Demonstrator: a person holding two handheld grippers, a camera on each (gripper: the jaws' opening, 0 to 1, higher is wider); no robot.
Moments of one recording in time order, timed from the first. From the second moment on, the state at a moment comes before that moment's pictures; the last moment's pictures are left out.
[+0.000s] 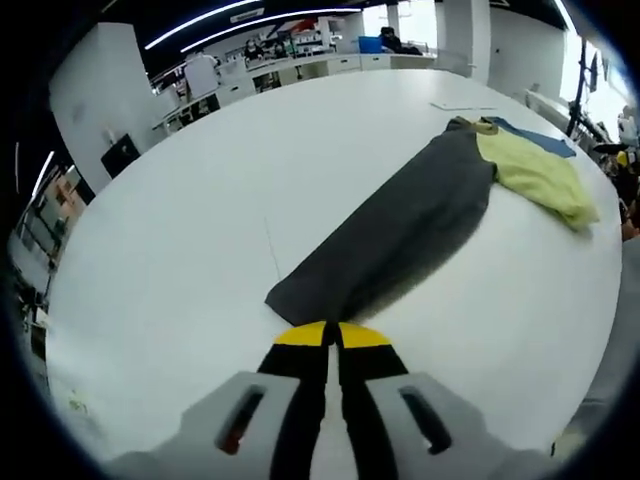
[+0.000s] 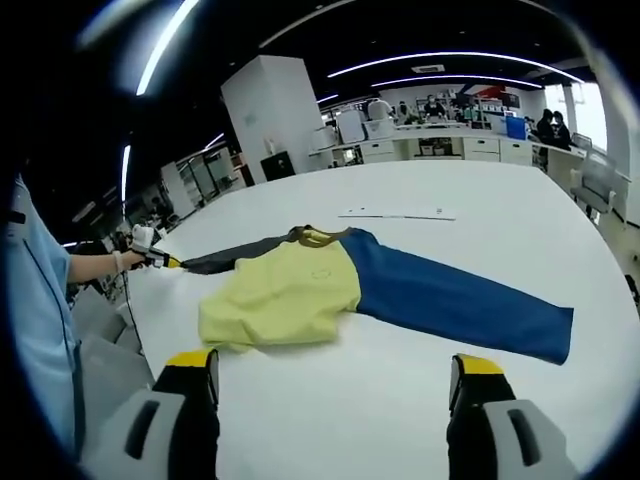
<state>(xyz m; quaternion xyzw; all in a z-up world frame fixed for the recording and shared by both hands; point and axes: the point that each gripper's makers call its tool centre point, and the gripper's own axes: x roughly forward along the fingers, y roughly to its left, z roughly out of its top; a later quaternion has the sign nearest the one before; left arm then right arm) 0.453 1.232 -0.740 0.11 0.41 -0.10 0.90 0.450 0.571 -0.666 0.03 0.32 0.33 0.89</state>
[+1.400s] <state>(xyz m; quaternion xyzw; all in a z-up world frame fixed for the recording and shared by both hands) 0.460 1.194 -0.714 0.00 0.30 -0.18 0.94 0.433 0.575 -0.666 0.05 0.32 0.33 0.89</state>
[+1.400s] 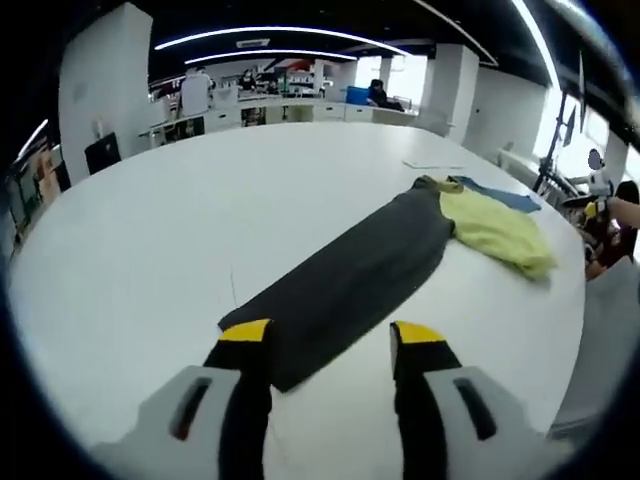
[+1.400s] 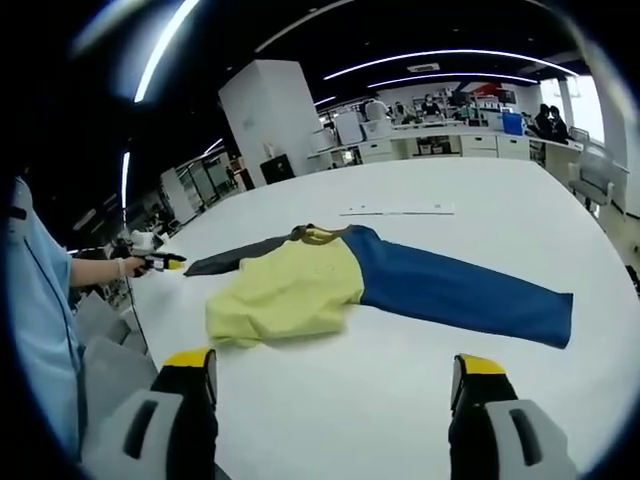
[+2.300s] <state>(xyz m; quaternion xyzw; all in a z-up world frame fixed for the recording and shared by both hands) 0.453 1.047 -0.643 -0.04 0.19 -0.36 0.91 0.421 0.578 -0.648 0.03 0.29 0.35 0.89</state>
